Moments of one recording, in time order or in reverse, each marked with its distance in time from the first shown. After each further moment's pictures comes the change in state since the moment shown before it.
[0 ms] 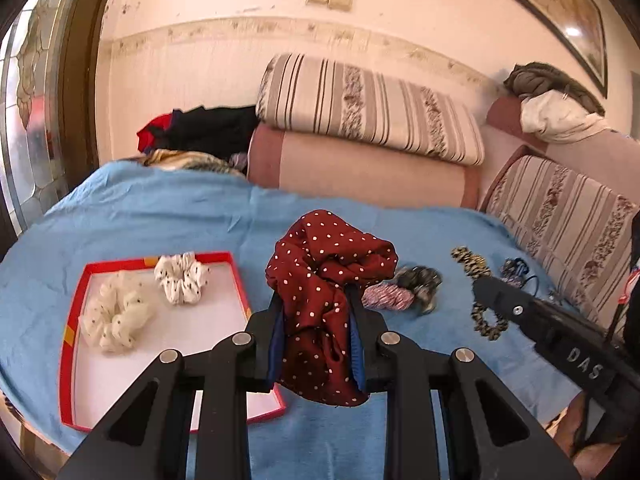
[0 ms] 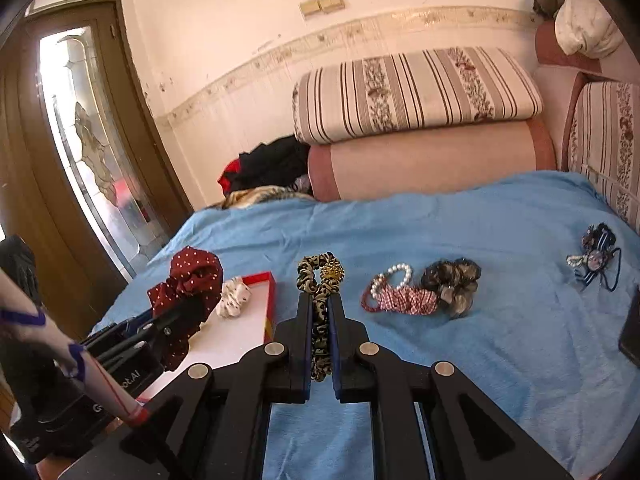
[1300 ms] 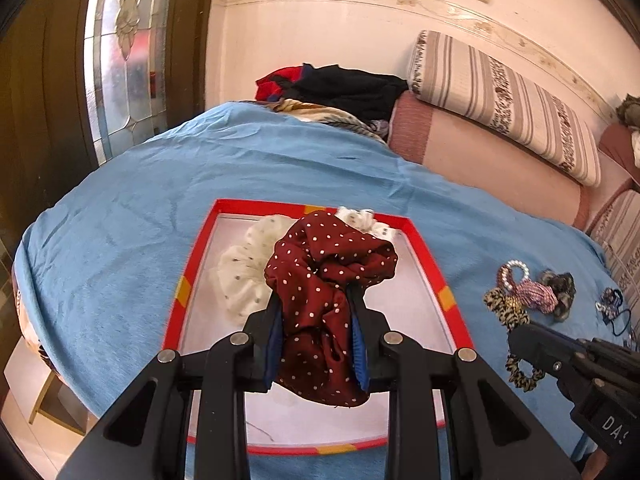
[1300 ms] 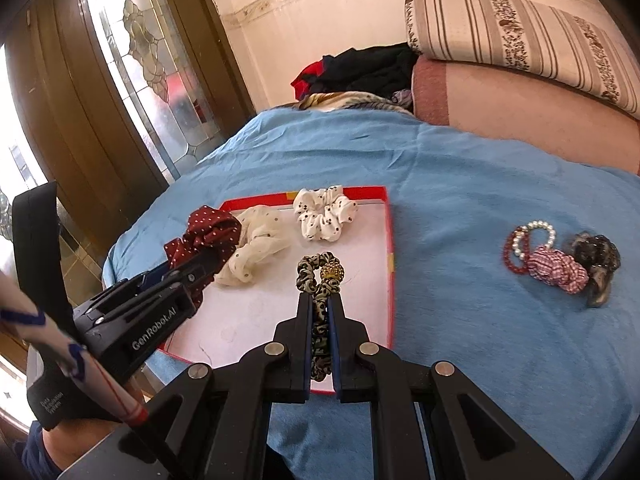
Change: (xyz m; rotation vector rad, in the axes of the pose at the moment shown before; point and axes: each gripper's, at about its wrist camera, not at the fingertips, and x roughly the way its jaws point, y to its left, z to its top) left arm 0.011 0.165 -0.039 -0.217 0.069 0.311; right arm 0.120 0.119 -0.042 -0.195 0.295 0.177
